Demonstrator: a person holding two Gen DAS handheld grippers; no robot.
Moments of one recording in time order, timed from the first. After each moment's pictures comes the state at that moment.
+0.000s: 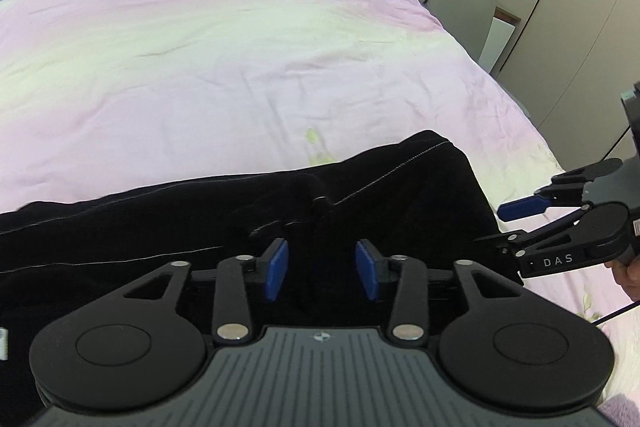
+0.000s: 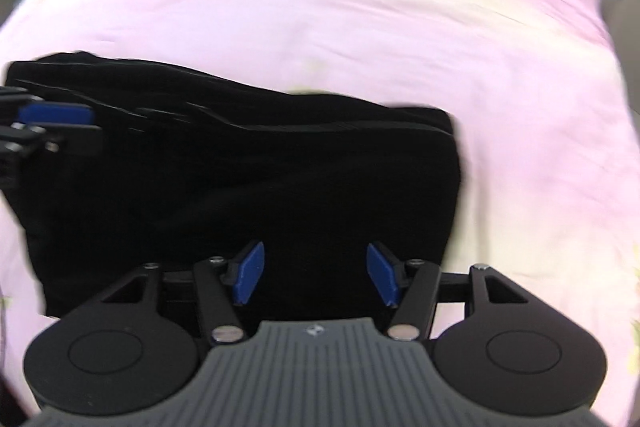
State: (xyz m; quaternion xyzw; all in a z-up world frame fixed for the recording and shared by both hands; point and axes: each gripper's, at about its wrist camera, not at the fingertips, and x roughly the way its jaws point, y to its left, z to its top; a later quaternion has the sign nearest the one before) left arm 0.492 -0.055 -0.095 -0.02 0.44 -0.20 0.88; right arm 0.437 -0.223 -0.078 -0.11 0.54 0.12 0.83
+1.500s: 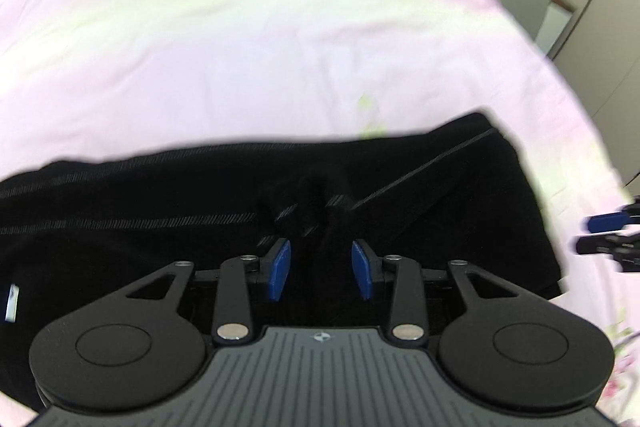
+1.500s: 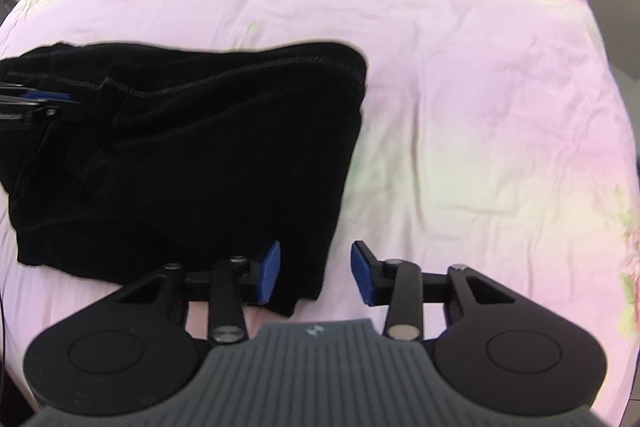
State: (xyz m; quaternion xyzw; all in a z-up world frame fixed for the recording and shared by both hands) left arm 0.491 -0.046 -0.098 -0.03 0.48 -0.12 0.87; right arm 0.420 -0.302 -0.091 -0.08 0.55 0.12 0.82
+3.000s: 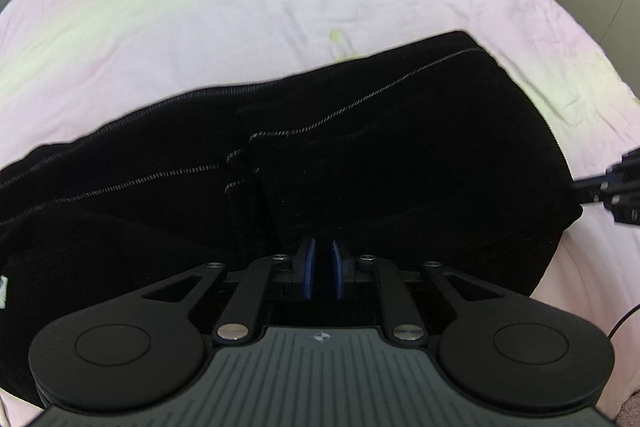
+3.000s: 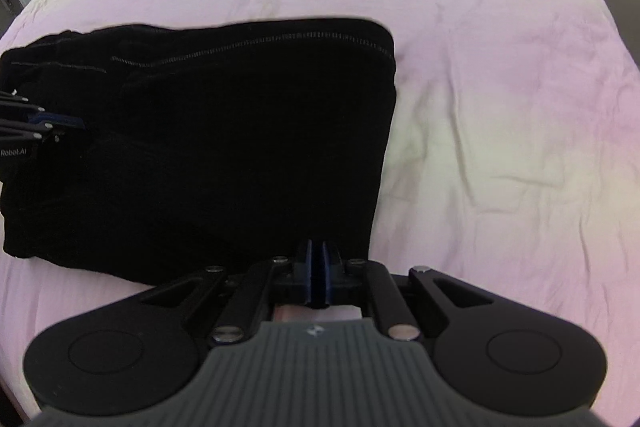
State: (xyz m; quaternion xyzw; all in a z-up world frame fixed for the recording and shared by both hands) left arm 0.459 -0.075 -0.158 0.07 0.51 -0.12 0.85; right arm 0.396 -0.292 -0.157 -0.06 0.55 0.14 0.82
